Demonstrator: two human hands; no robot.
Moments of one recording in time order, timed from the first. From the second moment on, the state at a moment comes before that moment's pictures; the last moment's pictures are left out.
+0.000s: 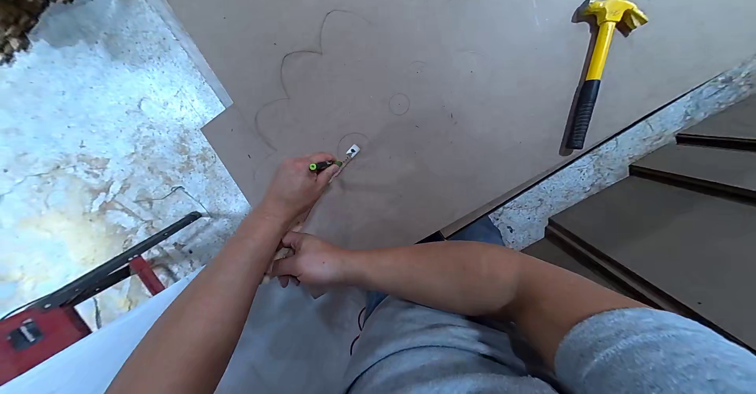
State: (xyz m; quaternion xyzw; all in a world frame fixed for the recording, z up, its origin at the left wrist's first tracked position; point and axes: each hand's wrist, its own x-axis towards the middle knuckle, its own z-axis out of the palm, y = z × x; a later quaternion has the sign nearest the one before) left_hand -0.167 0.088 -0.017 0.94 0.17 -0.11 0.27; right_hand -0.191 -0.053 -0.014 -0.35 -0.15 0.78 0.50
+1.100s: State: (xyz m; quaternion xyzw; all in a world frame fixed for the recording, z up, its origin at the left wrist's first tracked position) left_hand -0.113 0.022 -0.032 0.89 0.35 0.11 0.28; right_hand 0.103 -0.022 0.072 -0.73 -0.63 0.23 -0.16
